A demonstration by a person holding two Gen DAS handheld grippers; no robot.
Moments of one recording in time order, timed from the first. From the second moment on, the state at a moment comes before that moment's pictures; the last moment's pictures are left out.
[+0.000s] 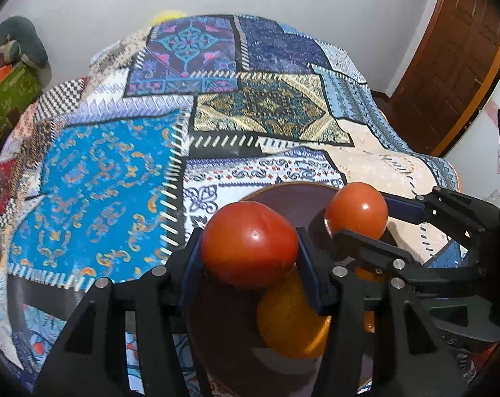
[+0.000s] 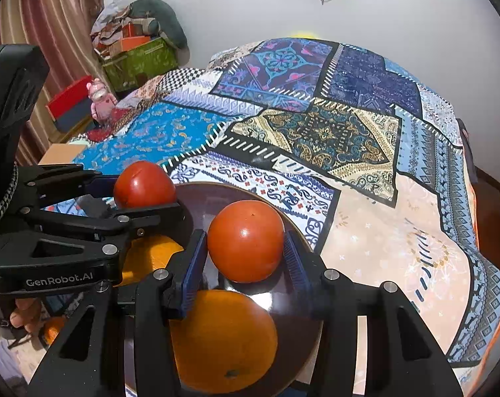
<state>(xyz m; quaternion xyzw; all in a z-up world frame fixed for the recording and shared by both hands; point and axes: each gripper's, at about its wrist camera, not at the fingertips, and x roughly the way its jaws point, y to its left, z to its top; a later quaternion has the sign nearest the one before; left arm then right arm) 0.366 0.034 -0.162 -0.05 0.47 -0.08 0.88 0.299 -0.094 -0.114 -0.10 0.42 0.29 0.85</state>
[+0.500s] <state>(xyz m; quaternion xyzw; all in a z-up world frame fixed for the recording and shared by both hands) 0.366 0.038 -0.162 -0.07 0.48 -0.09 0.87 0.298 -0.094 -0.110 -0.10 0.41 0.31 0.85</state>
